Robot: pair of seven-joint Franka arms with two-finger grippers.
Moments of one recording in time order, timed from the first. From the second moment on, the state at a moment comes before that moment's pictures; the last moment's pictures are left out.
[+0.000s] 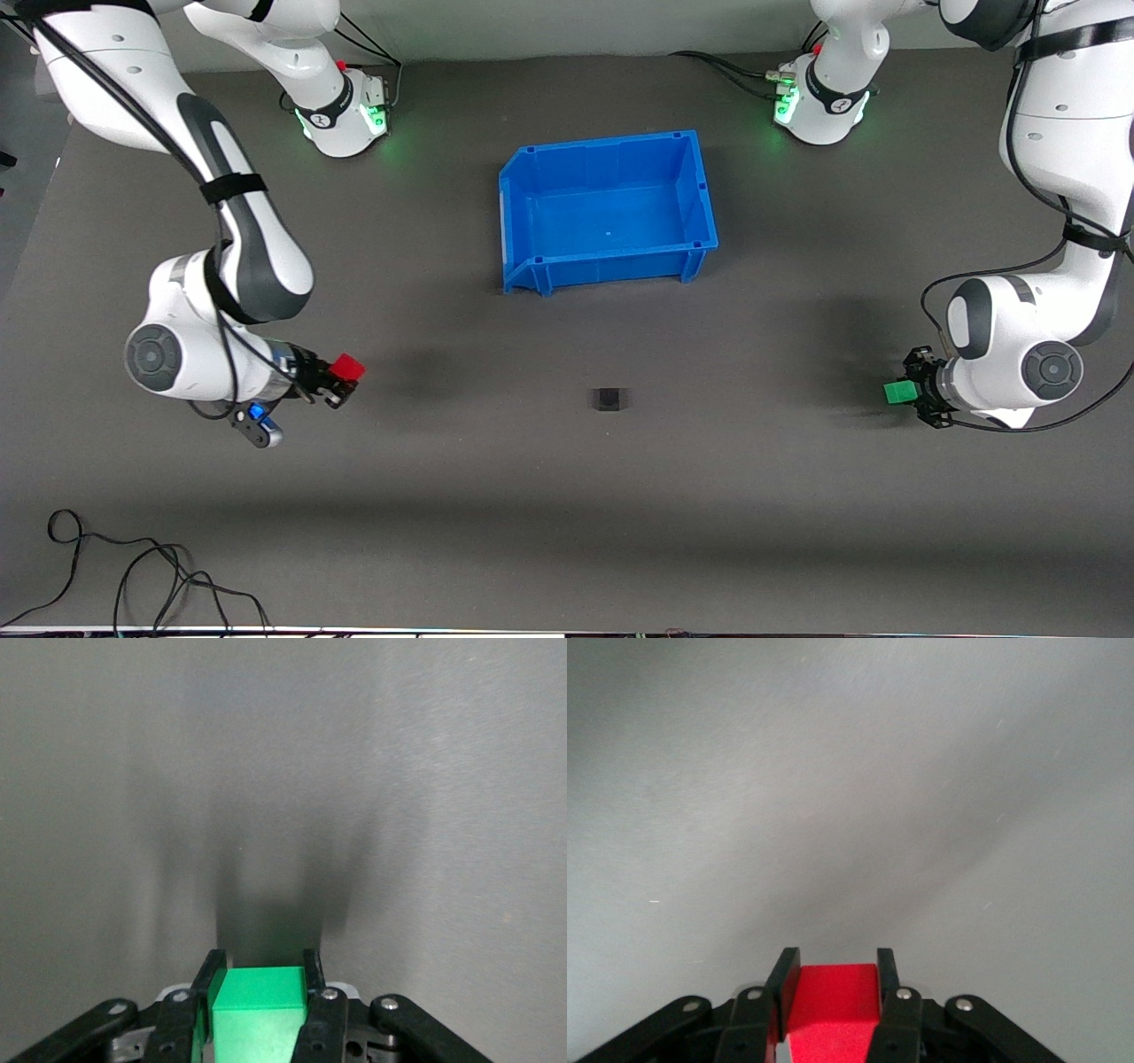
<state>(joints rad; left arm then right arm) 0.14 0.62 -0.04 -1.79 0.10 2.29 -1.70 0.03 0.50 0.18 -1.68 0.09 2.03 0.93</state>
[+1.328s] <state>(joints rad) -0.11 0.59 -0.33 -1.65 0.07 2.22 -2.02 0.42 0.97 0.18 -1.24 0.19 2.32 1.93</state>
